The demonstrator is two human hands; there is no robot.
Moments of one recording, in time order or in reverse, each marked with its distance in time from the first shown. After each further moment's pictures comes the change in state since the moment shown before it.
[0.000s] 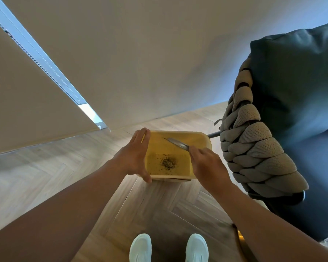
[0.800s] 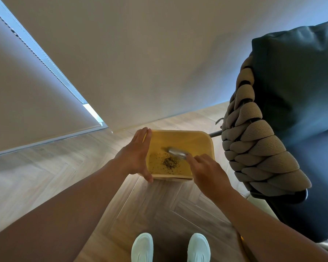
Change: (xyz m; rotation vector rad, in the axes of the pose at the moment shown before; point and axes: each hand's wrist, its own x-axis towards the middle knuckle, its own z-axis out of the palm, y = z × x) left_hand -0.007 0.007 0.000 0.012 0.003 -0.036; right_hand -0.021 -0.006 0.003 -0.064 -0.083 -0.141
